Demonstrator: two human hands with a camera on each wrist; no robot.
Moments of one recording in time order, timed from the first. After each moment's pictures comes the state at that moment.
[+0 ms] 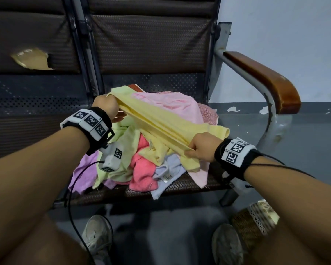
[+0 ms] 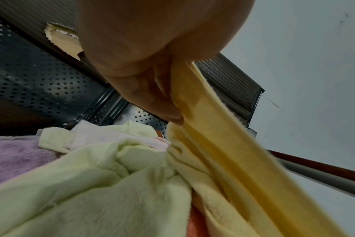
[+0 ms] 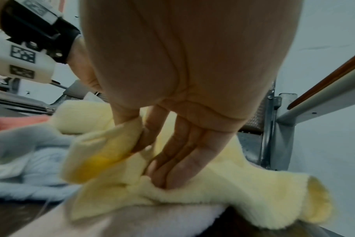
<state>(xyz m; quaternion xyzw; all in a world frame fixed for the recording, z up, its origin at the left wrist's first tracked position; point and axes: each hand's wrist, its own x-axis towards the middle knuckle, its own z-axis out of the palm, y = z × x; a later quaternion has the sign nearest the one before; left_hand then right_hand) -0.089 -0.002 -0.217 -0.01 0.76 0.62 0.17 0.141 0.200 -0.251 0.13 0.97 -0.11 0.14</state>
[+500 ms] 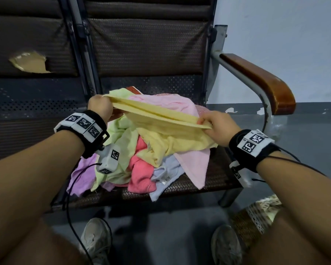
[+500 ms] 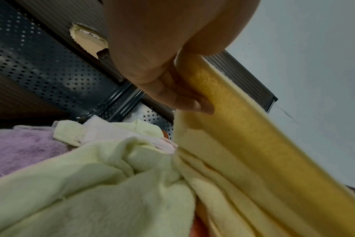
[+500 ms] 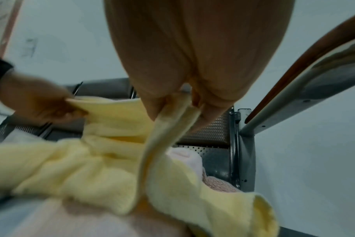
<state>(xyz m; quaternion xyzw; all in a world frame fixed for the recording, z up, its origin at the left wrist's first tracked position) -0.087 -0.002 -0.213 -0.01 0.70 0.70 0.14 0.154 0.238 -0.216 0.18 0.97 -0.17 -0.08</state>
